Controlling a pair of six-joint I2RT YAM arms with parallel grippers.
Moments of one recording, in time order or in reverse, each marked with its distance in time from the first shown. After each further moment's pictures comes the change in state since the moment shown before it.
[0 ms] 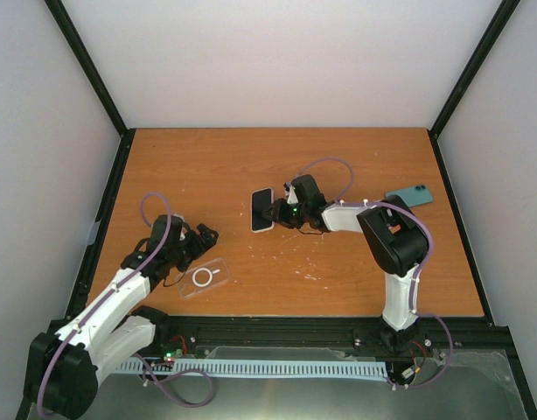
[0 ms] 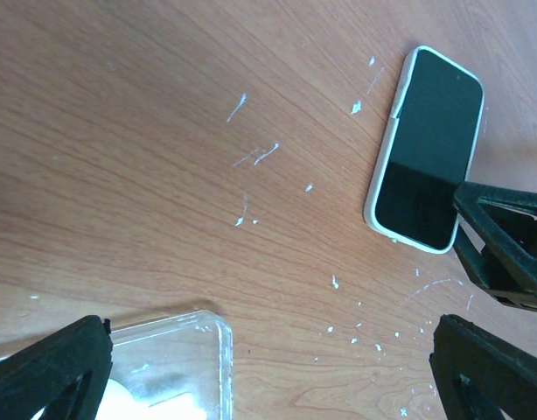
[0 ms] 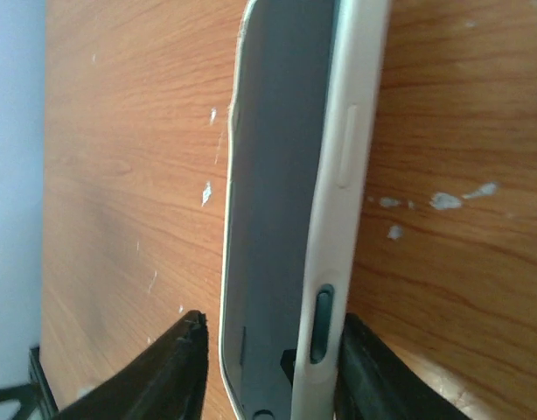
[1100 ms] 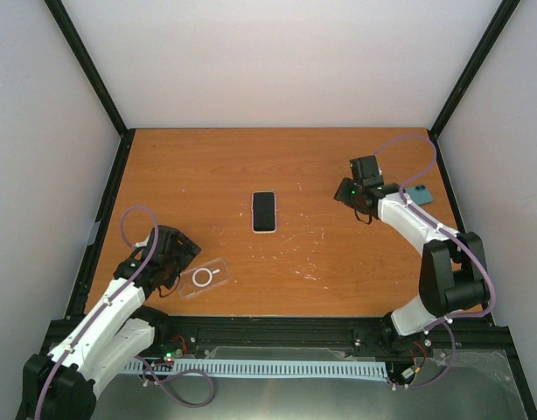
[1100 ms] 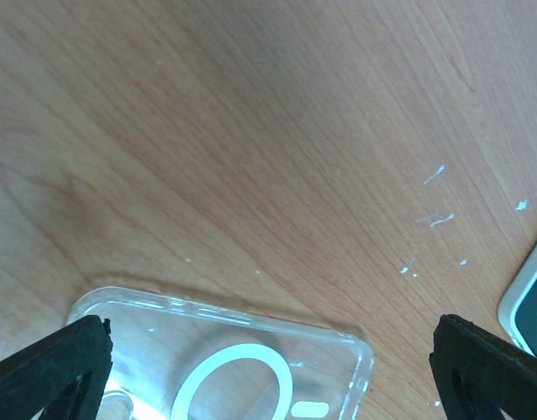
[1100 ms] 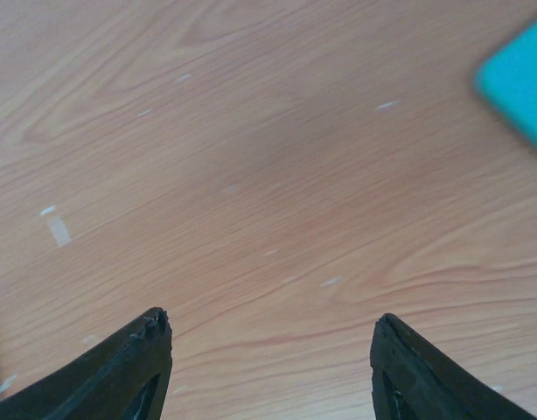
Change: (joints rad) left arm 0.003 -0.122 -0.005 -0.295 -0.268 -0.224; right arm -0.328 -0.422 -0.015 -0.589 0.577 -0.146
